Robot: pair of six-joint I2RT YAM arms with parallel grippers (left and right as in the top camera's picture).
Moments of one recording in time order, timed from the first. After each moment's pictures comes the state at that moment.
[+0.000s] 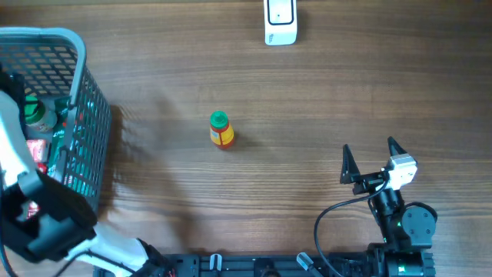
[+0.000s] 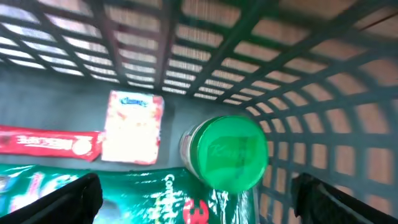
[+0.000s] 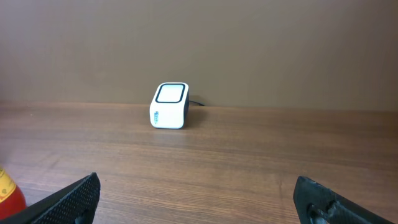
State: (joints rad) left arm 0.60 1.83 1.65 -0.91 -0.36 -1.06; right arm -0.02 0.02 0.01 0.01 -0.20 0.04
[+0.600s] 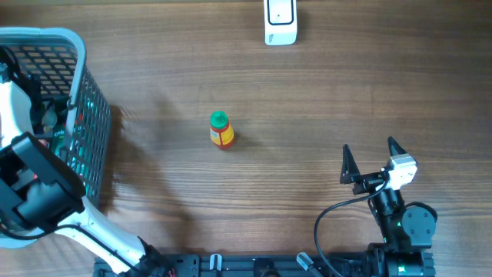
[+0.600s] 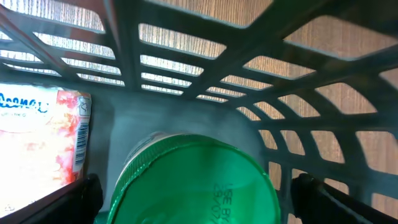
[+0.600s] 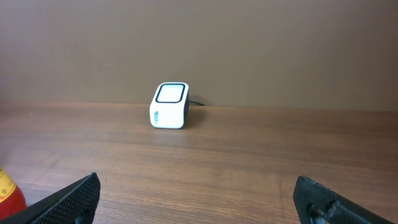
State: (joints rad) left arm 0.60 2.06 1.64 -0.69 -0.28 -1.06; right arm -0.02 0.02 0.01 0.01 -0.20 0.04
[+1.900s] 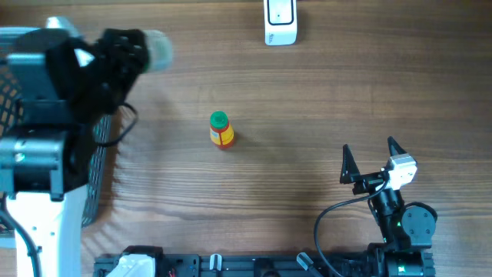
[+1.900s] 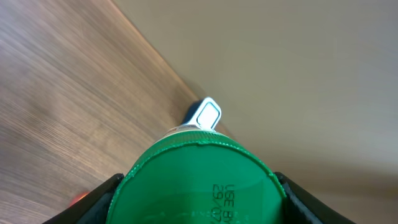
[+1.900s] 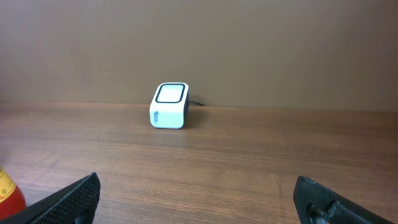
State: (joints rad) left arm -0.08 1.23 1.64 -0.94 0.13 -0.95; right arm -0.02 0.02 0.01 0.01 -0.20 0.04
